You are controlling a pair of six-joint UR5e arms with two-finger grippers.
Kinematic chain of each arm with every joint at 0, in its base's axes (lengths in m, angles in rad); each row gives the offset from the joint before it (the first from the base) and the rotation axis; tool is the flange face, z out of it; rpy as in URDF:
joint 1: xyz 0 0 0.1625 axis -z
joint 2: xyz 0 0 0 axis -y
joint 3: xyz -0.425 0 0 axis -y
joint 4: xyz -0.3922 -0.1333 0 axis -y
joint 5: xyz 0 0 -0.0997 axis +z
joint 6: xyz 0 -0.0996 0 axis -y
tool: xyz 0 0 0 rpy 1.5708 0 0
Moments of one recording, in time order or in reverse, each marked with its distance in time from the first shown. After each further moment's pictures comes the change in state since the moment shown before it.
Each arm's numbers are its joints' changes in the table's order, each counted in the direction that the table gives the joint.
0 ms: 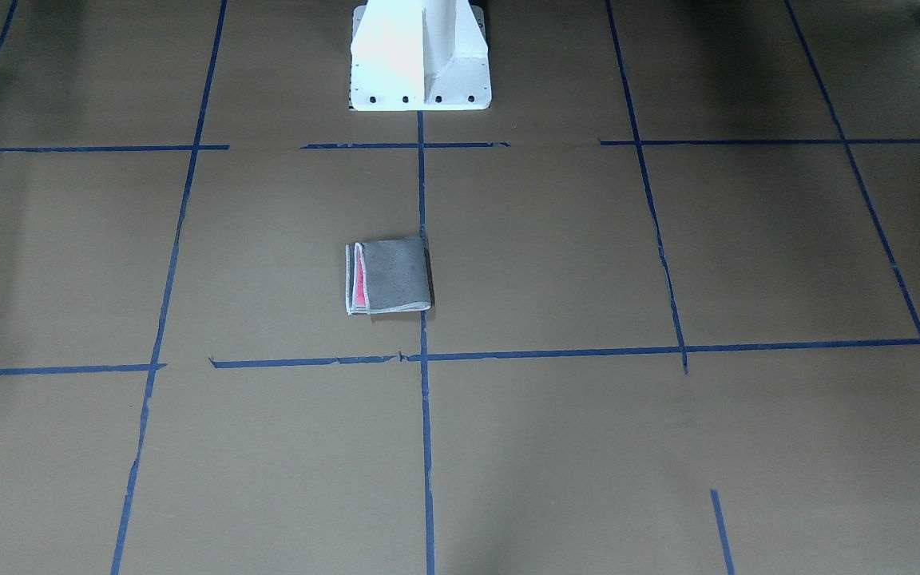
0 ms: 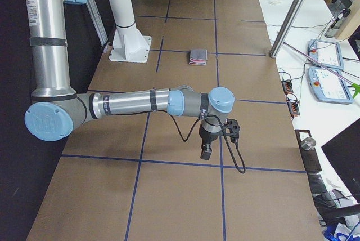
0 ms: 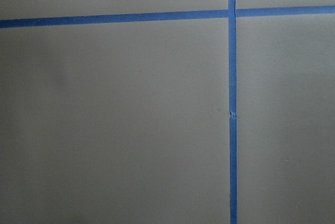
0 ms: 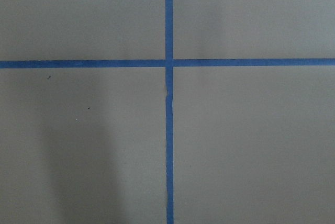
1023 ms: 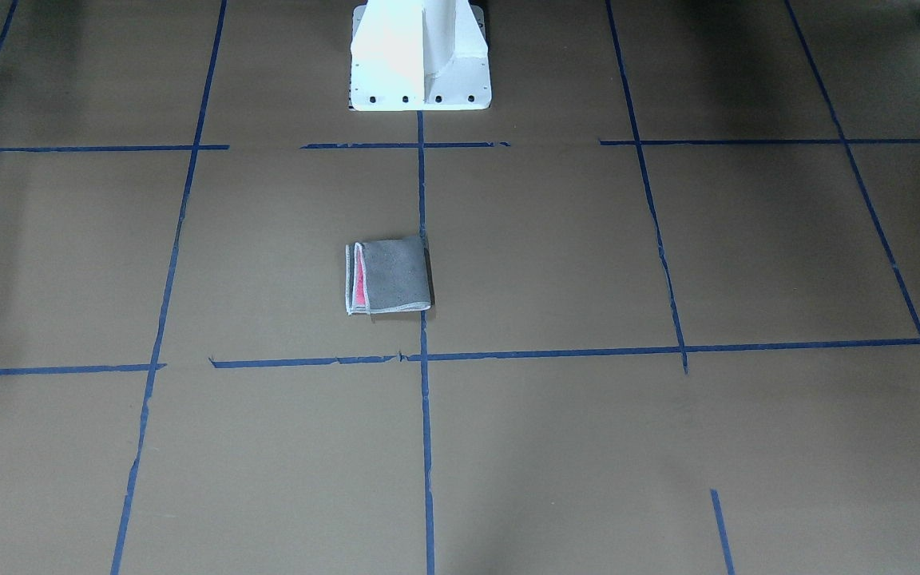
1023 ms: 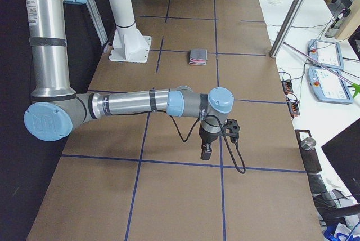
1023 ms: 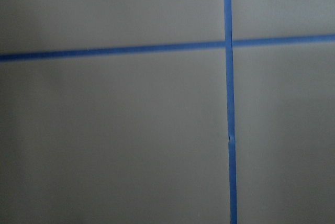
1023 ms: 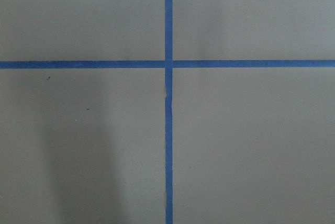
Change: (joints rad) left arm 0.004 -0.002 0.000 0.002 -0.003 0.008; right arm -0.006 -0.006 -0.001 0.014 -0.007 0.001
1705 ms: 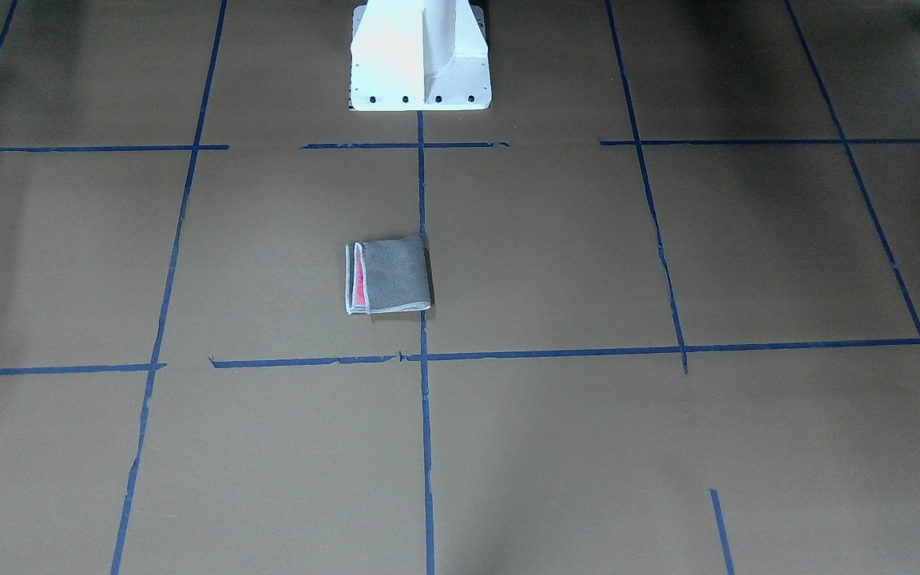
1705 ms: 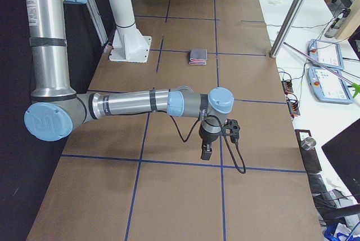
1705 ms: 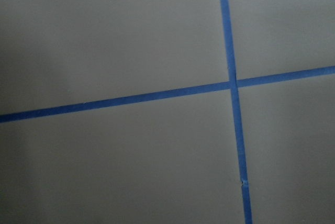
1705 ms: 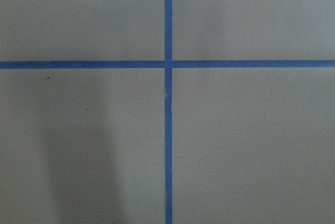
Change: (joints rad) left arm -0.011 -0.189 0.250 -0.097 0.005 0.046; right arm 0.000 0.001 -0.001 0.000 0.001 0.000
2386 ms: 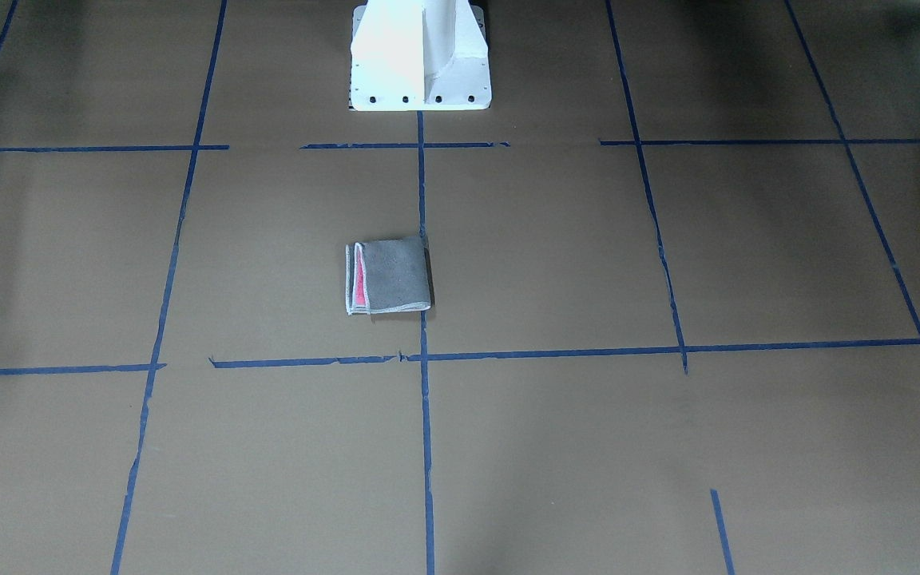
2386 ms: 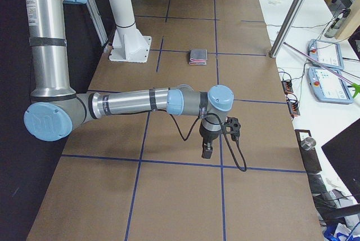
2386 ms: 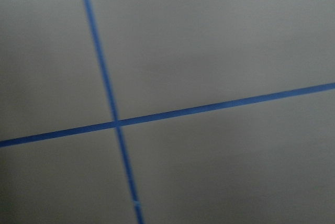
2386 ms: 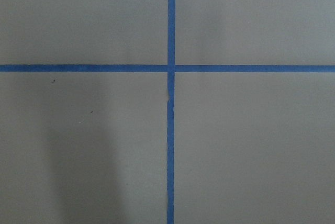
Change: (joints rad) left arm -0.098 -0.101 -0.088 0.120 -0.015 -0.079; right arm -0.002 0.001 0.006 0.000 0.000 -0.002
